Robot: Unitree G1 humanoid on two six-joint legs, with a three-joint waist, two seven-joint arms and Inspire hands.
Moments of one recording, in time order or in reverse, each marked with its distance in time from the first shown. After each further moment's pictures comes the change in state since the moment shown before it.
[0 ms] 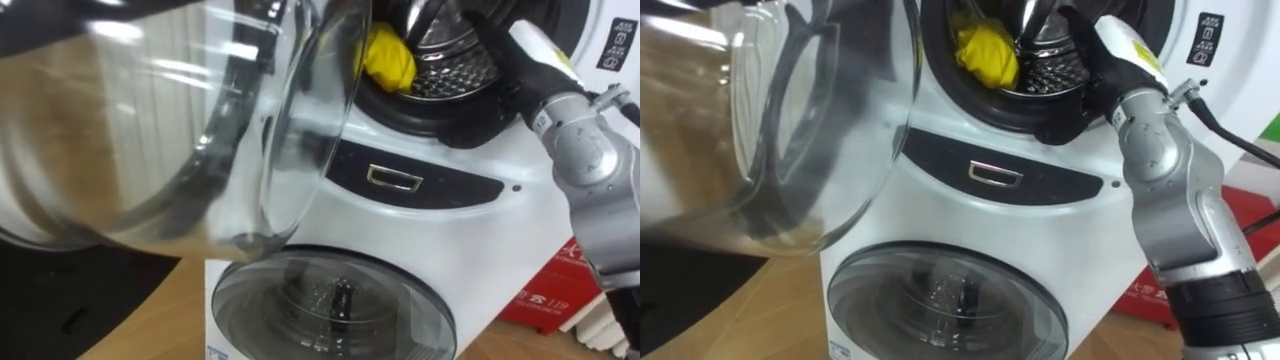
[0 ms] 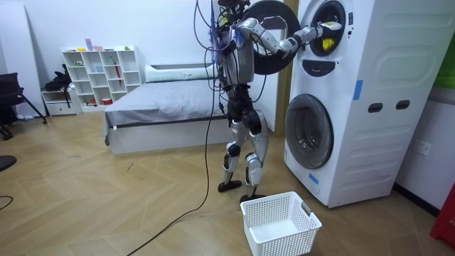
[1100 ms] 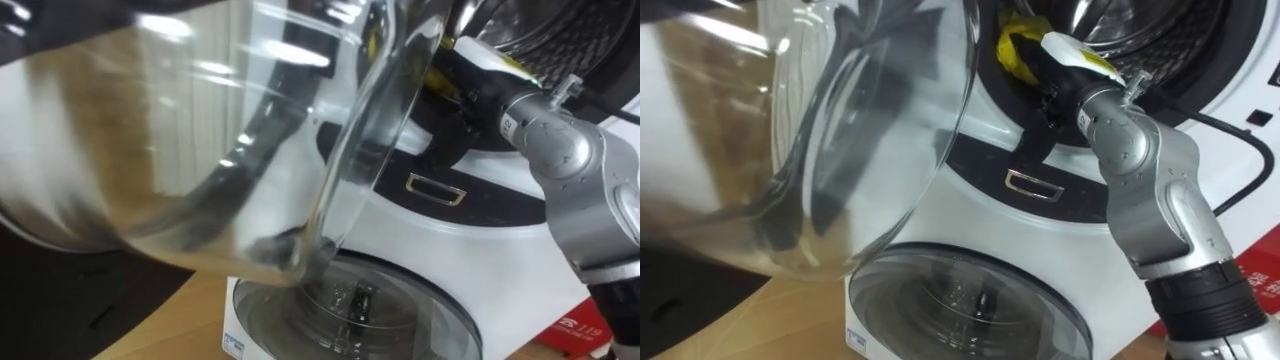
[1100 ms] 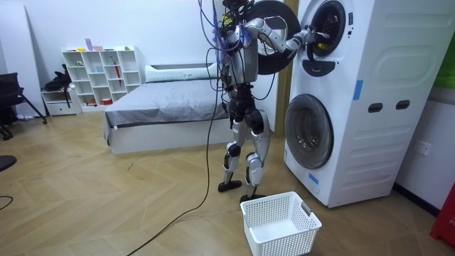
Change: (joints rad) left arm -0.066 0.006 -0.039 0.049 -0.088 -0.025 0.002; right arm -0.041 0.018 0.078 -0.048 -0.062 0.030 0.198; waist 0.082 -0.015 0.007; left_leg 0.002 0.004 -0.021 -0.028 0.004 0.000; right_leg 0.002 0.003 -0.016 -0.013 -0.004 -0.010
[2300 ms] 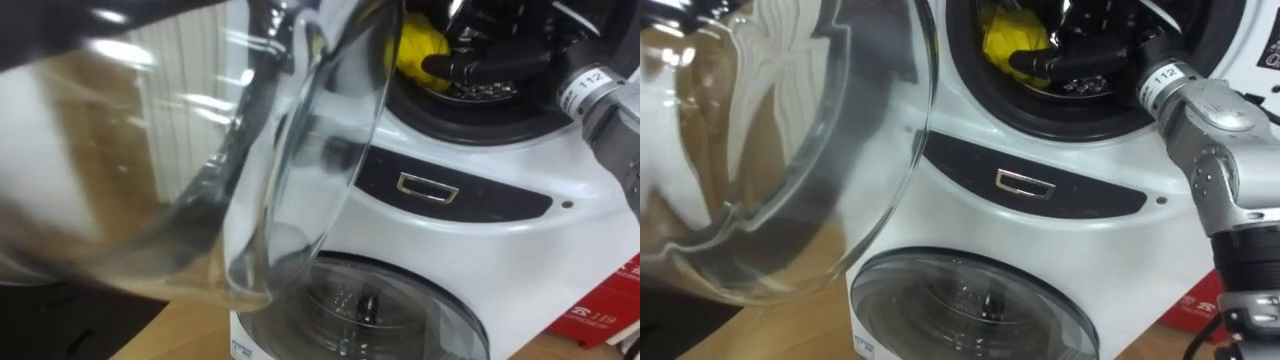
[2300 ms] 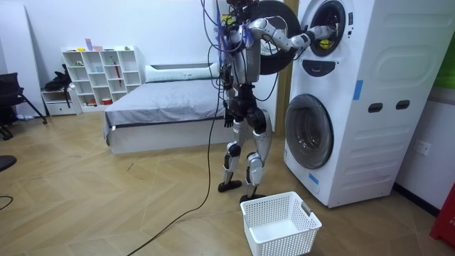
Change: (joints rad) left arm 0.098 -0.006 0.065 -0.037 0.004 0.025 0.009; right arm -0.104 -0.107 -0.210 0.297 1.080 -0.019 -0.239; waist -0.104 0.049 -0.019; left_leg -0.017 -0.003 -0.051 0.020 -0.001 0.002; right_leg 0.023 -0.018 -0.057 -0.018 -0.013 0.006
